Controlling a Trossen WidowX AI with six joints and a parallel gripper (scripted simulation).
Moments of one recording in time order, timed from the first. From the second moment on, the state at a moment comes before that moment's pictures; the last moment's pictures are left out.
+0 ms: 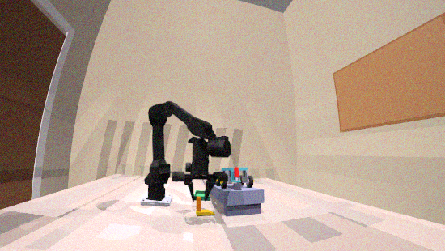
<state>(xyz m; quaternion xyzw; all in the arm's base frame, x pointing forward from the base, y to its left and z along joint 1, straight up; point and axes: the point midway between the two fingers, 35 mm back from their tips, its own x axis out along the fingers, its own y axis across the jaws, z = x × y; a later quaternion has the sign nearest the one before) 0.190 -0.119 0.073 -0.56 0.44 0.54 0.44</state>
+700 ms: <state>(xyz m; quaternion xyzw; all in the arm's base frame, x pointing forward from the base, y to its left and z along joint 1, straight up) 0.190 -0.119 0.050 -0.56 0.44 0.54 0.44</state>
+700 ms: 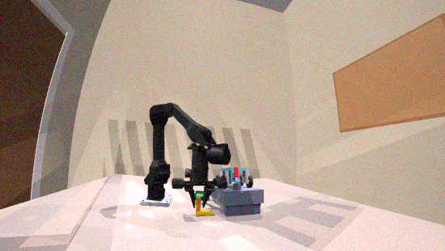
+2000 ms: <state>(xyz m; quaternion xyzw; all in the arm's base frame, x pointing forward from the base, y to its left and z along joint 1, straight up) 0.180 -0.115 0.142 -0.56 0.44 0.55 0.44</state>
